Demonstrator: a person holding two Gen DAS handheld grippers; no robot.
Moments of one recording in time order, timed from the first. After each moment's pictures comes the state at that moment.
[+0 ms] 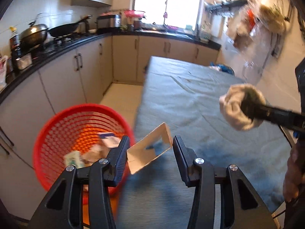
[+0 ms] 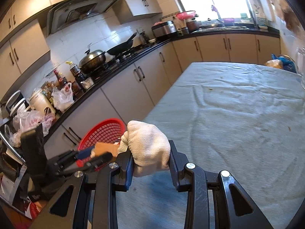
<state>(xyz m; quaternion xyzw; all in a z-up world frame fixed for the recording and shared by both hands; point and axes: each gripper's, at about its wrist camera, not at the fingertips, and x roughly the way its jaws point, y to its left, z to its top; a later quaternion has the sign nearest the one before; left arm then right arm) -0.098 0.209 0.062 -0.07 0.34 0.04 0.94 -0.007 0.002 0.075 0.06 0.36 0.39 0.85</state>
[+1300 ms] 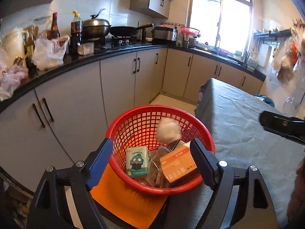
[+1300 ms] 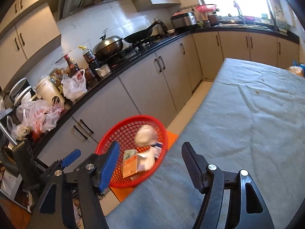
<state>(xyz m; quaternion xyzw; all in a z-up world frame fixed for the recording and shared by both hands) -0.167 0.283 0.057 -0.12 0.28 0.23 0.93 -0.024 0.092 0.075 0.03 0.37 0.42 0.83</state>
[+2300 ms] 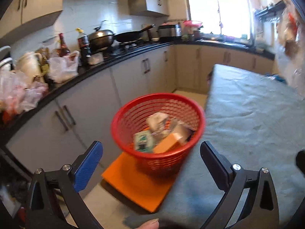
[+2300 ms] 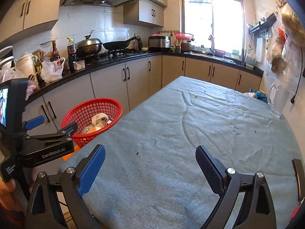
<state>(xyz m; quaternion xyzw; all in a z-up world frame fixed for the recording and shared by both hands) -0.191 0.208 0.057 -0.02 0.30 0.30 0.90 -0.137 0.010 0.071 -0.09 0.26 0.29 0.91</state>
